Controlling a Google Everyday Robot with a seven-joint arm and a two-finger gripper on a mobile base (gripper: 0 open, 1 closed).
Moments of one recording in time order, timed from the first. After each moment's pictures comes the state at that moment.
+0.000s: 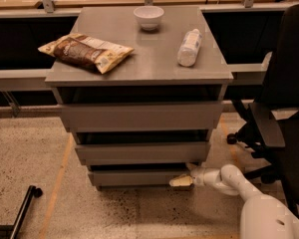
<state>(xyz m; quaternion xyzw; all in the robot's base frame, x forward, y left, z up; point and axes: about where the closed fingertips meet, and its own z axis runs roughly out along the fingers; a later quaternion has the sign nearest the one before) 0.669 -0.156 0.258 -0.28 0.79 0.38 0.38</state>
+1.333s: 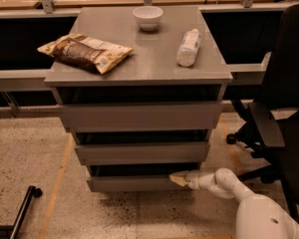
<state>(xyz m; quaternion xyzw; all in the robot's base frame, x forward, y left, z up) 0.673 -0.146 0.235 -0.26 0.81 0.37 0.37</state>
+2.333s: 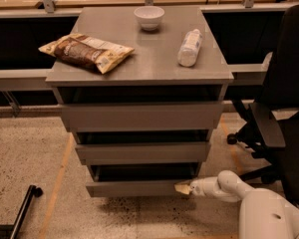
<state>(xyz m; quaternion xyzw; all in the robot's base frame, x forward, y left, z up) 0.618 -0.159 0.209 -0.24 0.85 0.37 0.27</state>
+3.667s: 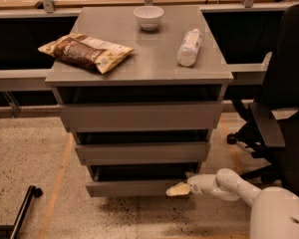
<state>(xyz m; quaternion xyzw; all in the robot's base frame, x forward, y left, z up) 0.620 -0.142 0.247 -0.27 0.84 0.36 0.31</state>
